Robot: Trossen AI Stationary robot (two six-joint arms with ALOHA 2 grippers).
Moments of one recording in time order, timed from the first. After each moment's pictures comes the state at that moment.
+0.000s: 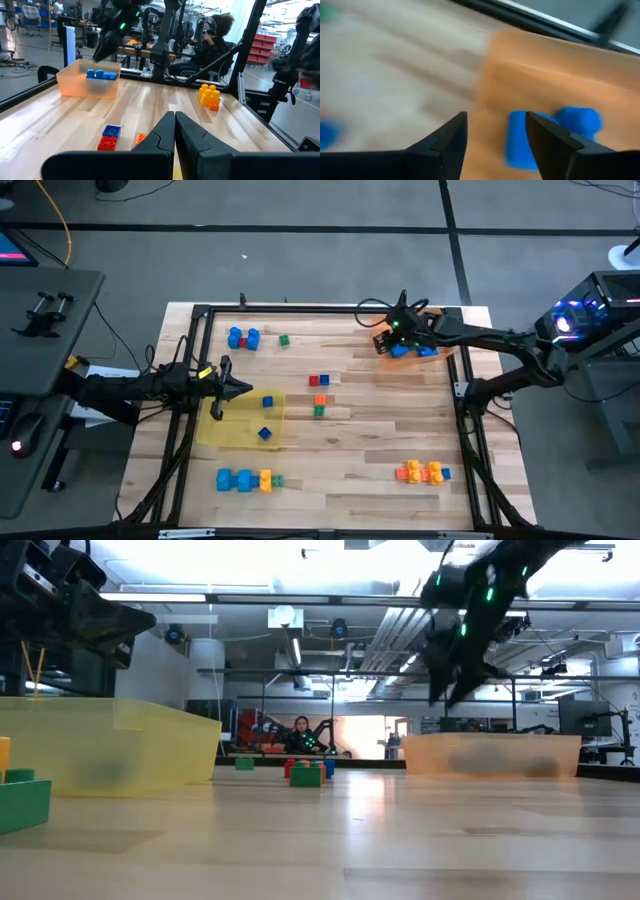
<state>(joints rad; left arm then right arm) 0.00 0.02 0.01 0.00 -0.01 -0.14 -0.49 1.32 0.91 -0.58 0.25 0.51</state>
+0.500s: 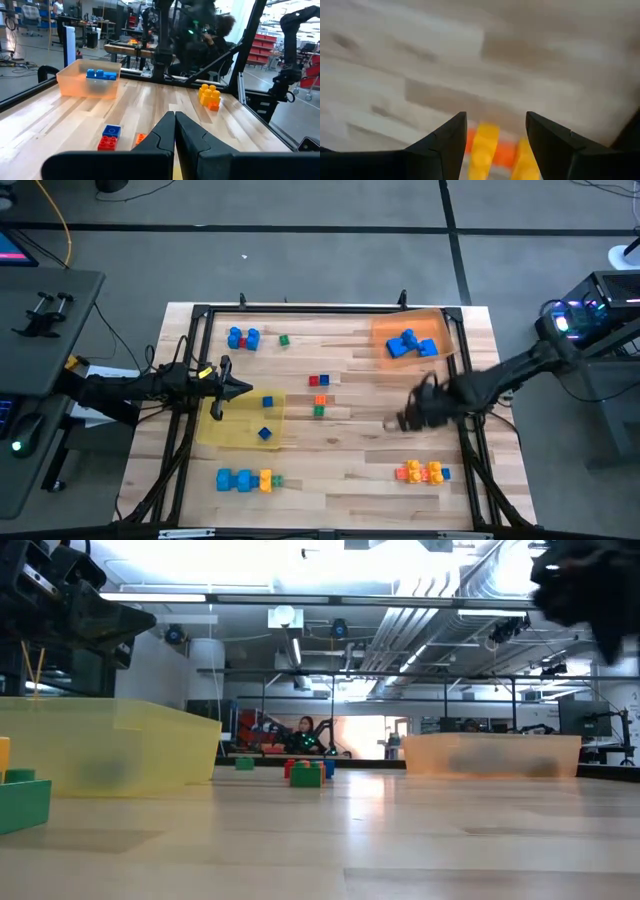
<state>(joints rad) 0.00 0.02 0.01 0.00 -0.01 -0.14 0.40 1.16 0.88 -1.06 -0.05 1.74</state>
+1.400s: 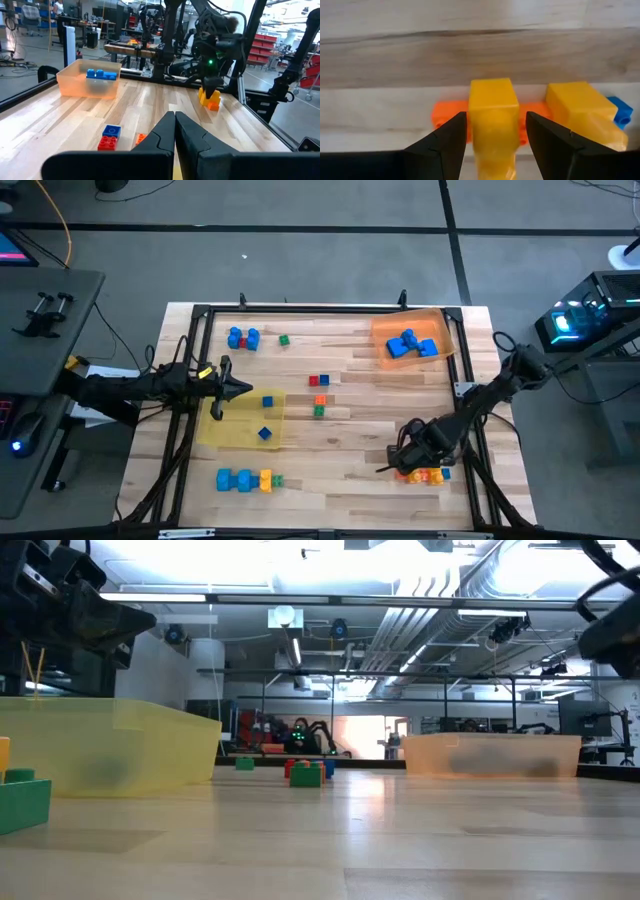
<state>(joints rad) 0.00 0.02 0.01 0.00 -0.01 -0.14 0.63 1.55 0.88 -0.78 -0.18 2.23</state>
